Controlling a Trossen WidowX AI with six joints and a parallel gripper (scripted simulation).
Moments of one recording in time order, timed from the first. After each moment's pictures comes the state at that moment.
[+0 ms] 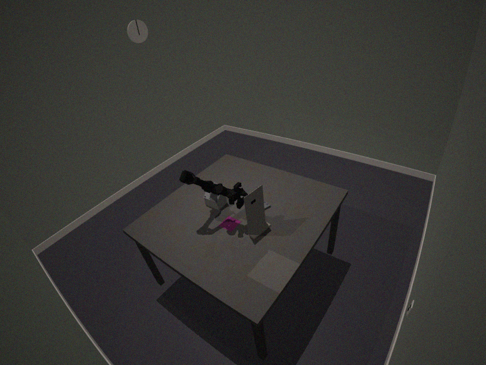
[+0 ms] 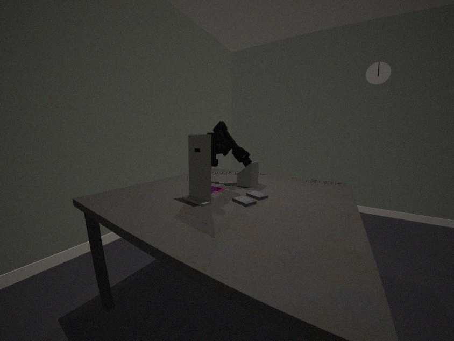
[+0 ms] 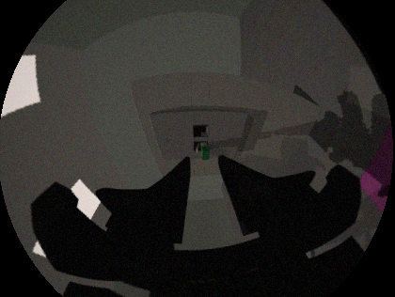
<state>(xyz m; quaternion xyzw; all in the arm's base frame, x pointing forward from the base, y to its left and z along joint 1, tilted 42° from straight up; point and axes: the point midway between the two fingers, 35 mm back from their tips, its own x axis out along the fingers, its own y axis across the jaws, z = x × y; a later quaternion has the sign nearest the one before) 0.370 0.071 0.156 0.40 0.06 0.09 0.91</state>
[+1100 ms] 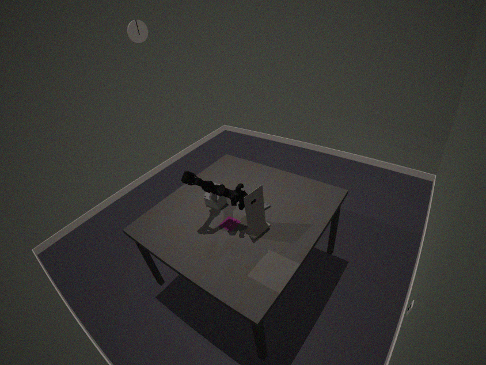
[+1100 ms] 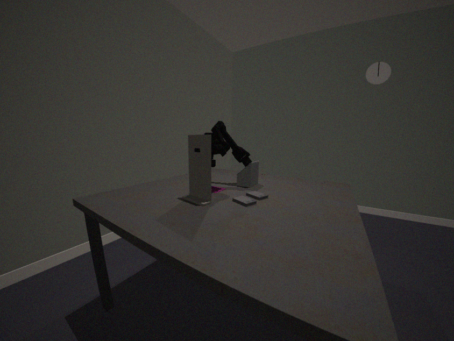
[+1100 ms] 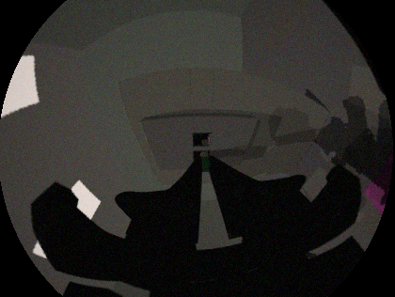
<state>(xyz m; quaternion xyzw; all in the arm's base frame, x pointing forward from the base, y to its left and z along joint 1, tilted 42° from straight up) 0.389 0.072 0.158 0.40 0.06 0.09 0.91</state>
